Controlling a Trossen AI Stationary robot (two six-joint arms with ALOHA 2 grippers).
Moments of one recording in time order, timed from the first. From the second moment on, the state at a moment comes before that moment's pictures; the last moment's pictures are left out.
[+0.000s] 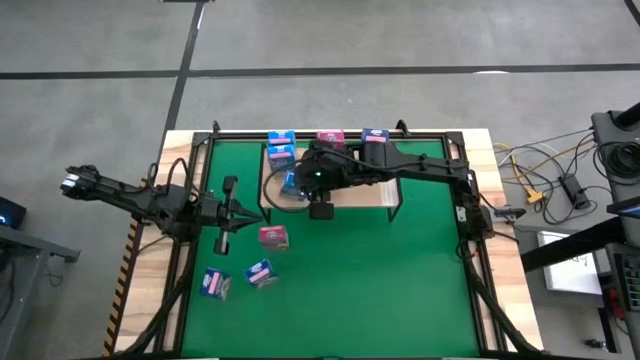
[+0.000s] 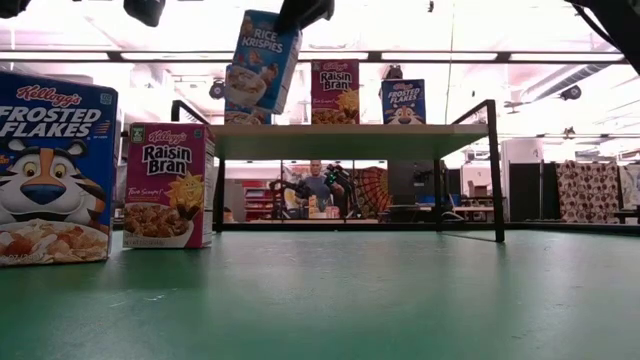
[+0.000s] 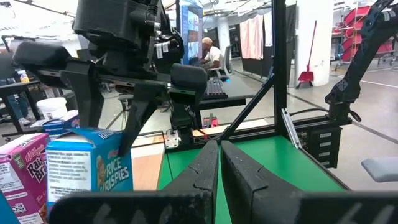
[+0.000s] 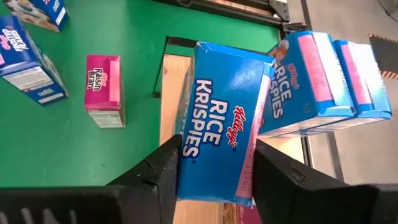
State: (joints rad) left arm -0.28 0.62 0.49 0.19 -0.20 0.13; right arm -0.03 2.06 2.35 -1.12 0.18 -0.21
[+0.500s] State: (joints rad) left arm -0.28 0.62 0.49 0.19 -0.20 0.13; right arm -0.05 2.07 2.35 -1.11 0.18 -0.24
